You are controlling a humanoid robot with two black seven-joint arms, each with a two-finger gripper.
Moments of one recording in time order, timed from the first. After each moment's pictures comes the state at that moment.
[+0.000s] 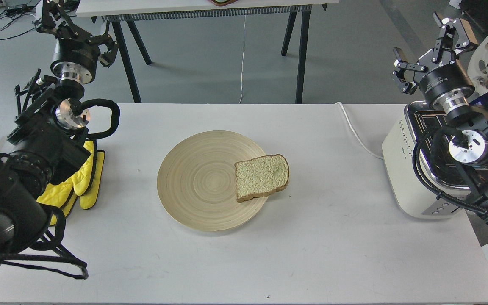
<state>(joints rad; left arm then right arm) -1.09 0.08 -0.48 -0.01 -0.39 -0.49 -0.43 0.68 -0.41 1.04 0.87 -0.27 0.22 0.30</state>
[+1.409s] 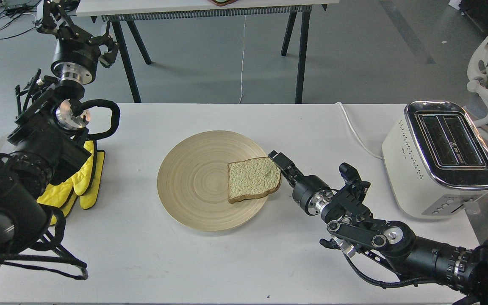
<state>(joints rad) -1.09 0.08 -0.47 -0.01 -0.39 -0.49 -0.43 0.68 -0.12 0.13 0.91 -0.71 -0.37 0.26</state>
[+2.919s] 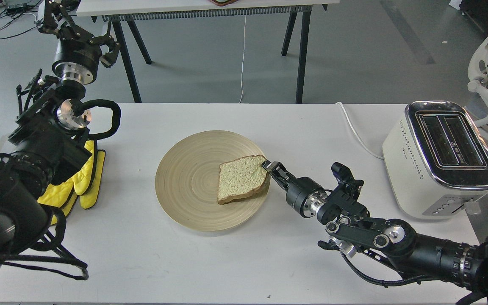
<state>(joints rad) -1.09 0.08 -0.47 -0.01 -0.39 -0.49 -0.43 0.73 -0.22 0.09 1.06 -0.71 -0.35 0.24</state>
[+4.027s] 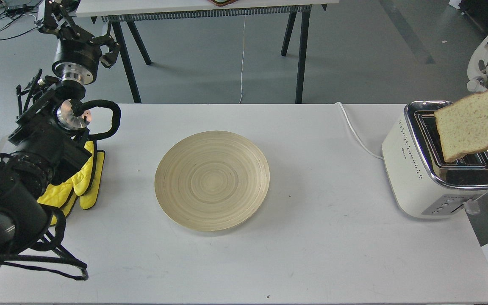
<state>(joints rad) -1.09 0.08 -0.47 -0.01 -0.38 -0.49 -0.43 0.92 -1.49 0.09 1.61 -1.07 -0.16 0.17</state>
